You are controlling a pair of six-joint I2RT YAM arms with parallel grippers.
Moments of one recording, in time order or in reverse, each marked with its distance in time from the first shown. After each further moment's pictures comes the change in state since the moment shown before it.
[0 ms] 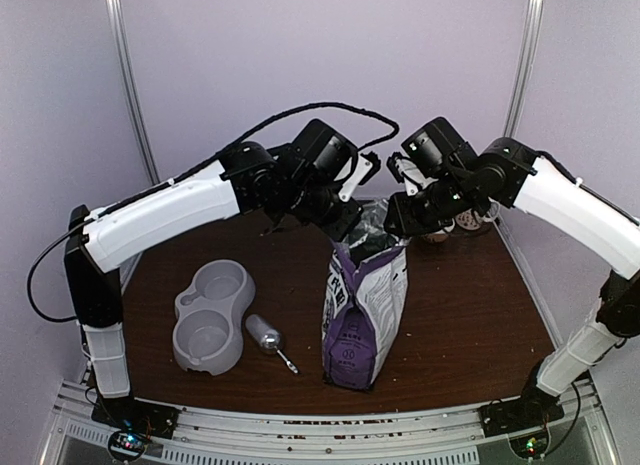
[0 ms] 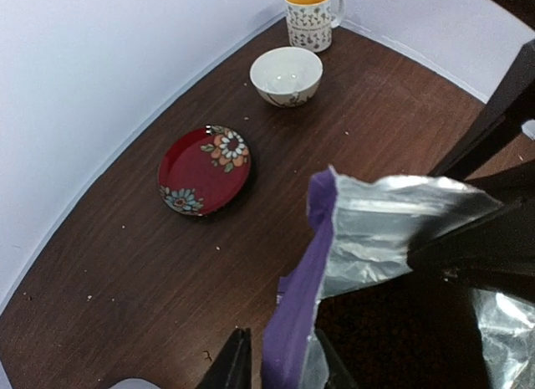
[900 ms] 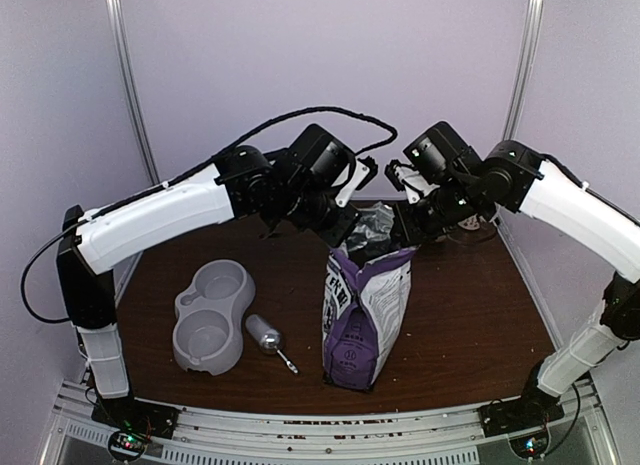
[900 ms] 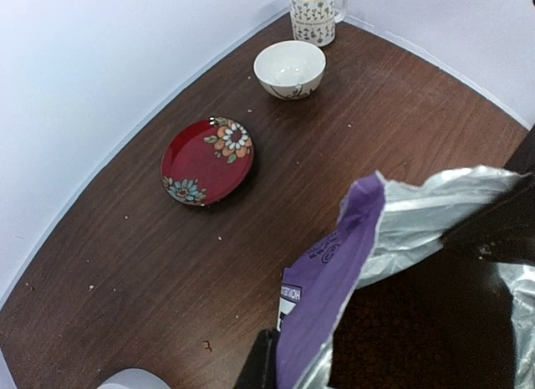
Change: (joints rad) left arm -0.011 -0.038 -0.062 0.003 -0.015 -0.027; right arm 0.018 -0.037 -0.035 -0.029 -0.041 -0.010
